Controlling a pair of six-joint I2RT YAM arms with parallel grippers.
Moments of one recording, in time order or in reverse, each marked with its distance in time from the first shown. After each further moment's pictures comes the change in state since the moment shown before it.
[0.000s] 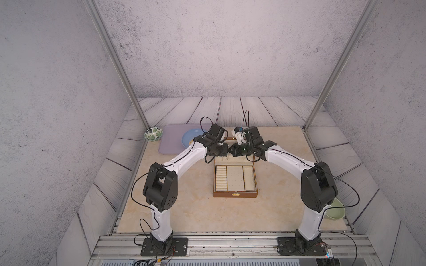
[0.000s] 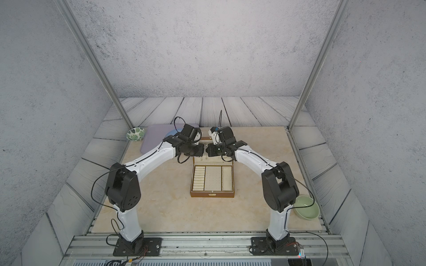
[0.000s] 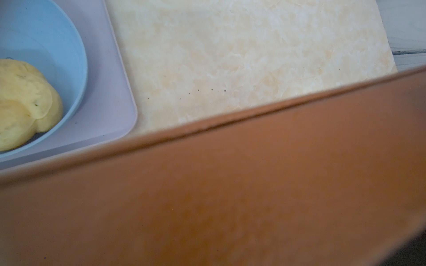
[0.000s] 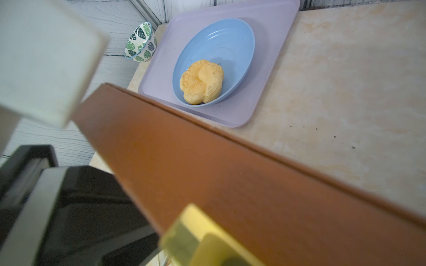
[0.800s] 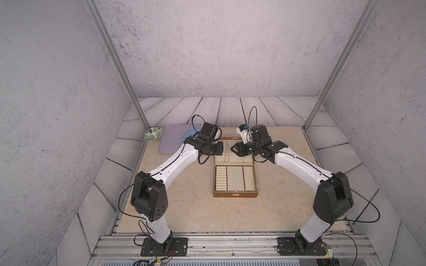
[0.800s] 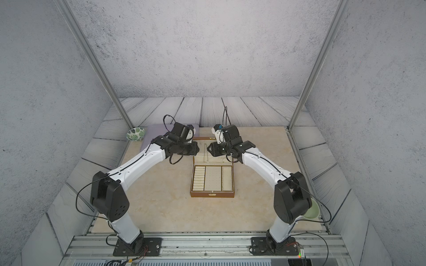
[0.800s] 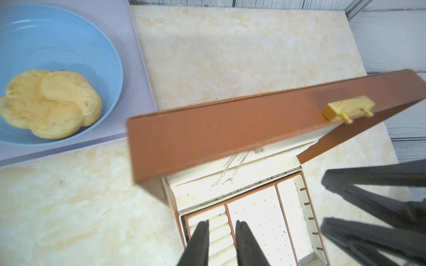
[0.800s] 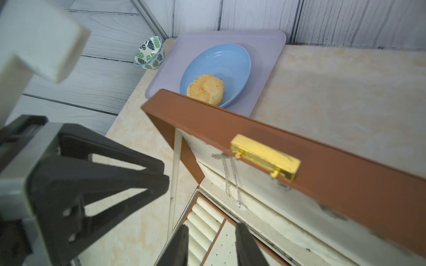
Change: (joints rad) left arm 0.031 -0.206 -0.096 -0.017 -0.006 -0.016; right arm 0.000 -0.204 -0.057 -0.077 0.052 -0.077
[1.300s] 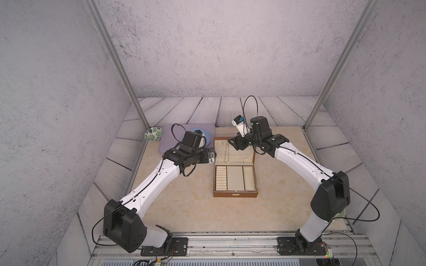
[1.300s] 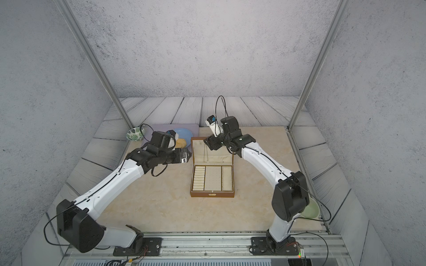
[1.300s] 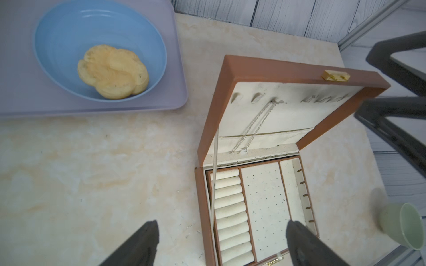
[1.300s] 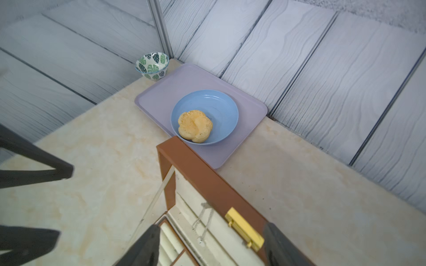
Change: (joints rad) left arm 0.055 -0.321 -0.288 0.022 -0.005 -0.066; right arm 0.006 0.103 0.194 -0.008 0.071 -0.401
